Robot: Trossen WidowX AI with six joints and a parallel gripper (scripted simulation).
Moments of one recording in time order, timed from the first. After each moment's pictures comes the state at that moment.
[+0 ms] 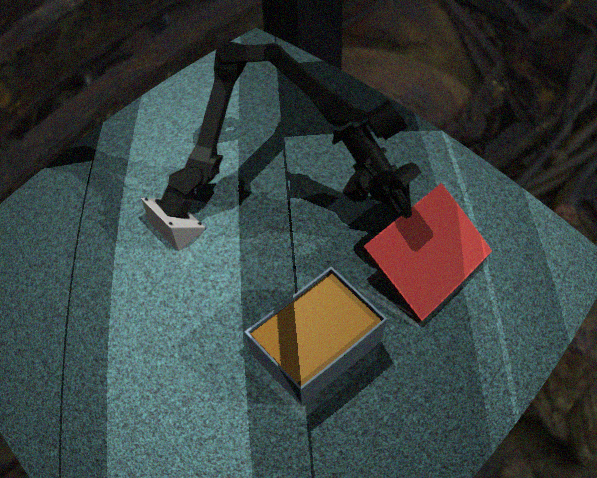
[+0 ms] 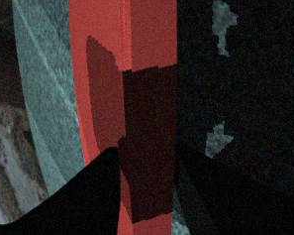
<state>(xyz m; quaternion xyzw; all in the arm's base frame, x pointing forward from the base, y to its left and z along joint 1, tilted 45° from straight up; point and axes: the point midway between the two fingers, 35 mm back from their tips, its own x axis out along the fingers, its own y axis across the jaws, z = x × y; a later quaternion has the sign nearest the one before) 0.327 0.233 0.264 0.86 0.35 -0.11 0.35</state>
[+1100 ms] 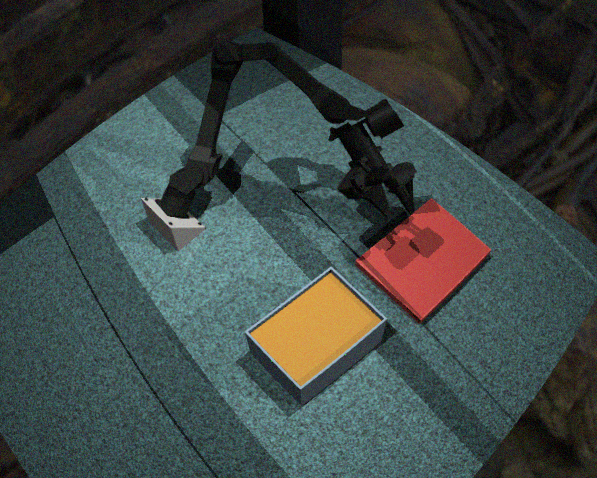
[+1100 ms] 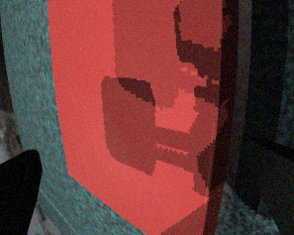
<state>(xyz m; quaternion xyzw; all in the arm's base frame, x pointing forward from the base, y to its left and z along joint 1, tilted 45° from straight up) 0.310 0.237 0.262 0.85 0.36 -0.12 0.35</state>
